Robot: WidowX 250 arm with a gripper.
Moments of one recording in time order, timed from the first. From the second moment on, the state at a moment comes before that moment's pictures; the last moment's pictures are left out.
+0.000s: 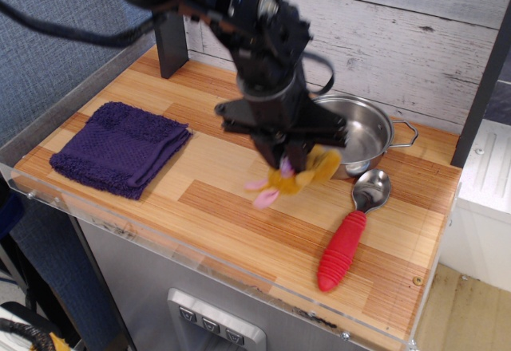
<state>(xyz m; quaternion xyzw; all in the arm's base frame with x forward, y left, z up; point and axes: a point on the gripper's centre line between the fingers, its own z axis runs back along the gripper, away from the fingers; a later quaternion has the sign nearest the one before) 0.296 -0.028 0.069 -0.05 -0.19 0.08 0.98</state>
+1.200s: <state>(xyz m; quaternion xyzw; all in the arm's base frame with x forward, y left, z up) 0.349 0.087 0.118 -0.02 -0.23 0.23 0.94</state>
